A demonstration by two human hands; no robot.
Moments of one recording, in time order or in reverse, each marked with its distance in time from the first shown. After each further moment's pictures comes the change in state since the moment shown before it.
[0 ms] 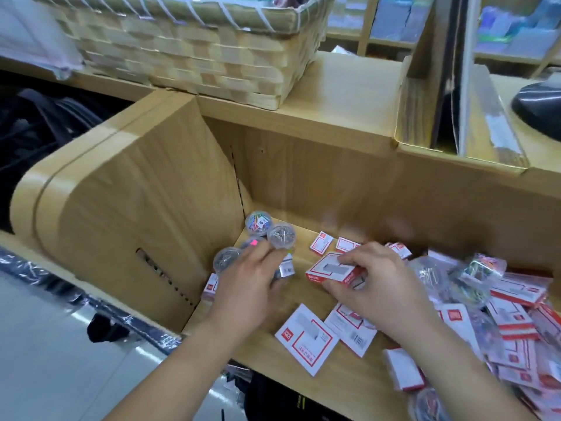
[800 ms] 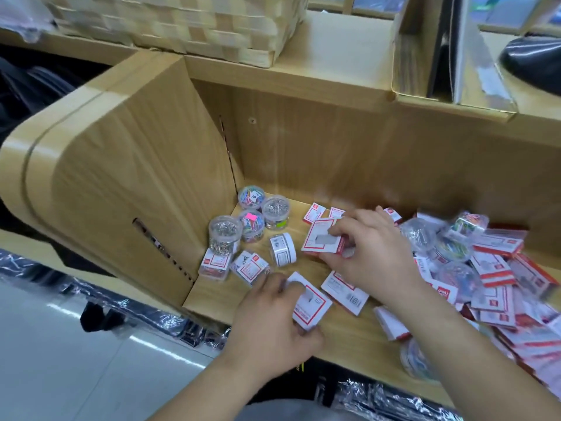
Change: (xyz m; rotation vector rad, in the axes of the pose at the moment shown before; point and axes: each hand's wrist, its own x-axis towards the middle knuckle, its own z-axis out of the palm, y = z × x) left_hand -0.081 0.056 0.005 -0.161 -0.064 -0.047; right_hand -0.007 -0.002 0.014 -0.053 0.093 -0.117
